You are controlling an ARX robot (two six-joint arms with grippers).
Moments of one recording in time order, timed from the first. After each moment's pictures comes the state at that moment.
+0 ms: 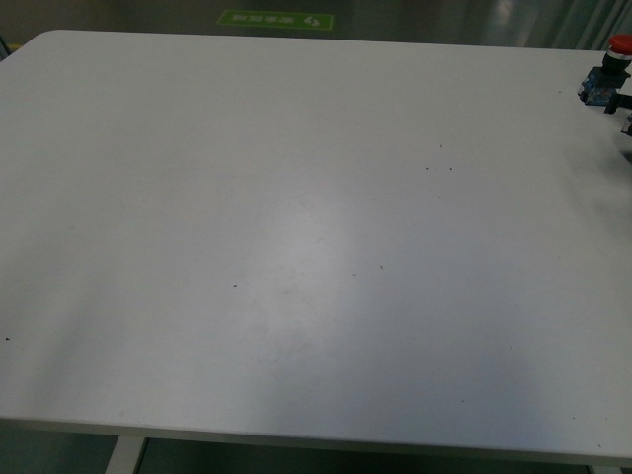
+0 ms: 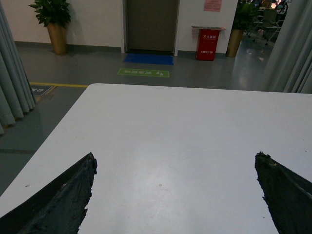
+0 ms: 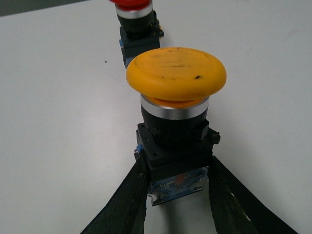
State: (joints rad) left arm 0.00 0.00 0.02 0.00 0.00 -0.01; right arm -0.12 2.16 1.03 0.72 0.11 0.13
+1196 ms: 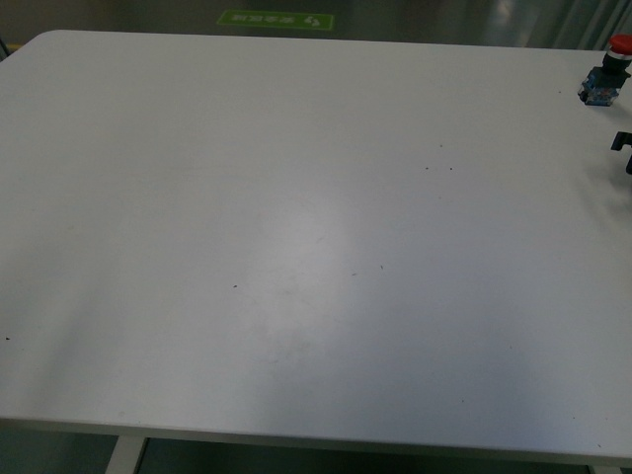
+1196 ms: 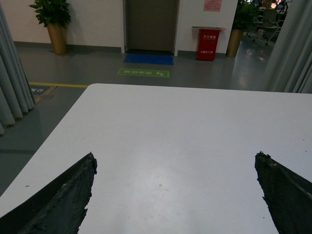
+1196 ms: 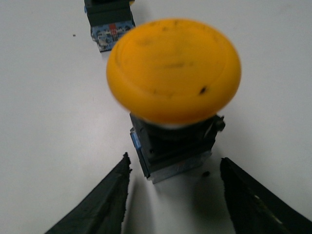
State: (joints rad) left arm 0.00 0.00 0.02 0.00 0.00 -0.01; right arm -0.17 2.23 1.00 0.77 0.07 0.09
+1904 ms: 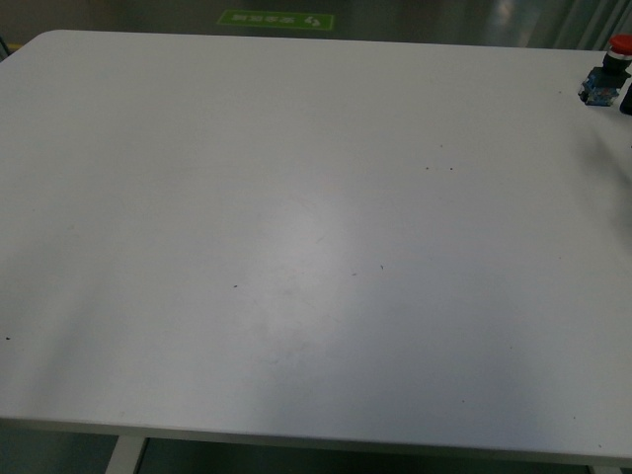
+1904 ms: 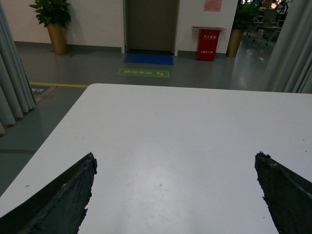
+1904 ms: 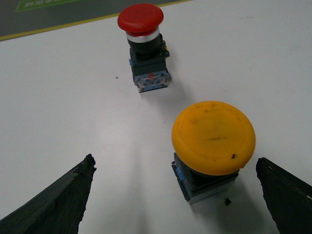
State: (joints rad) left arm 0.00 0.00 0.02 0.00 0.00 -0.01; right arm -0.15 2.07 0.96 0.74 0.01 0.17
